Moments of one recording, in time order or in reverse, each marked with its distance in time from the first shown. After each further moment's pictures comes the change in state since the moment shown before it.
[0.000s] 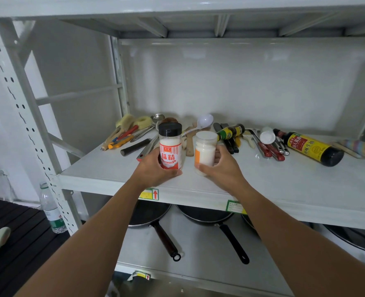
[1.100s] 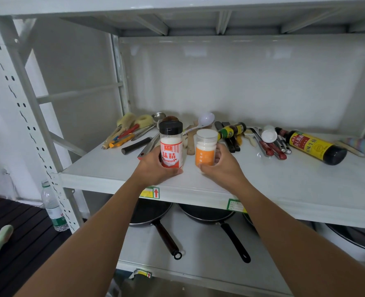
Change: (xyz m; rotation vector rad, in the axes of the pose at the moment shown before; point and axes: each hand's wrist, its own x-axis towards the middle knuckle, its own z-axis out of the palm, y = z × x) left_hand -0.003 0.004 -0.002 -0.002 0.001 0.005; right_hand 0.001 -0.001 0.002 -0.019 -0.032 0.025
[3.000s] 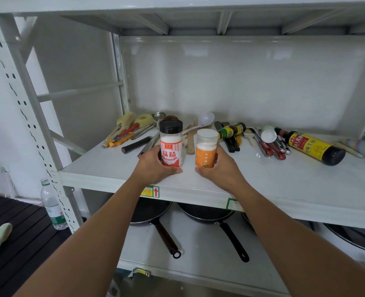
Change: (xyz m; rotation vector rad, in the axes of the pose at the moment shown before) left_hand 0.007 -0.005 0.003 0.042 0.045 -0.031; right_hand 0.005 0.011 0.004 -0.133 -0.015 -0.031
